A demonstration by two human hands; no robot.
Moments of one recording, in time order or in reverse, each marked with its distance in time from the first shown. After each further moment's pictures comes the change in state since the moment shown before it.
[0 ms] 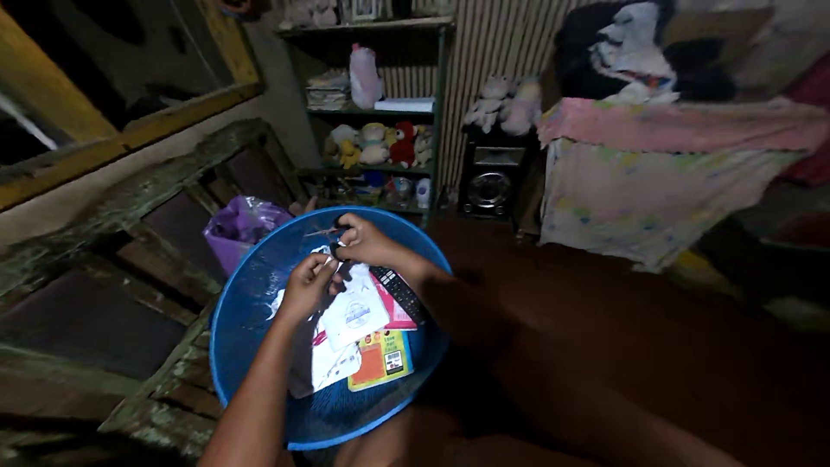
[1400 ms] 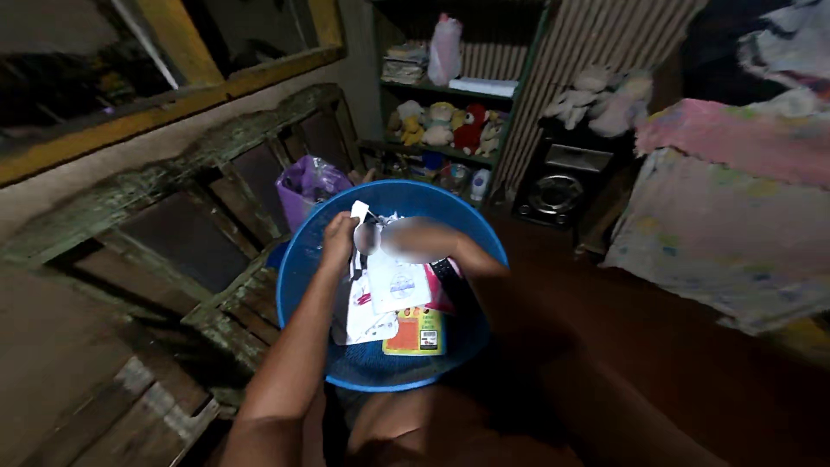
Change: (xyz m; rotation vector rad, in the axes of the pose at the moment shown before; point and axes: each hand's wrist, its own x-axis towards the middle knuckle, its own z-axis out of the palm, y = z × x) left_hand -0.006 -0.007 -0.031 -0.240 0.390 -0.158; right_hand 0.001 0.001 0.009 -0.449 -0.390 0.204
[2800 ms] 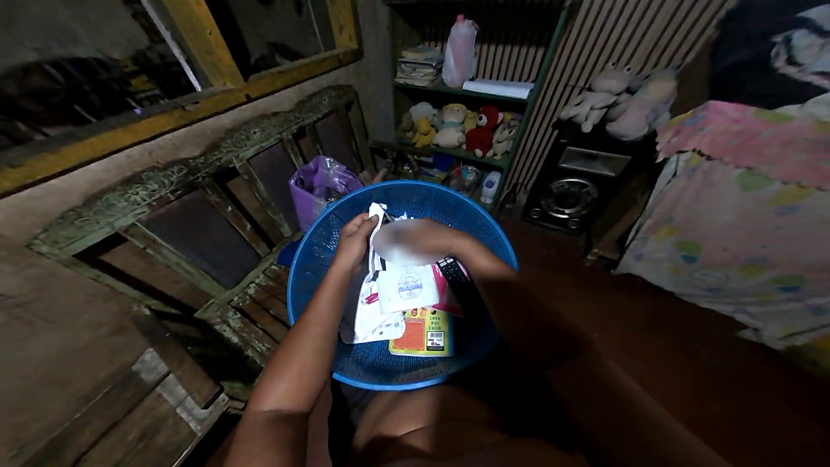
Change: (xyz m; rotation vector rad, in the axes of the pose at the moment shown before) left_hand 0.000 -0.001 0.009 -0.079 -0.153 -0.026; right_hand 0.007 0.010 0.003 0.142 0.018 0.008
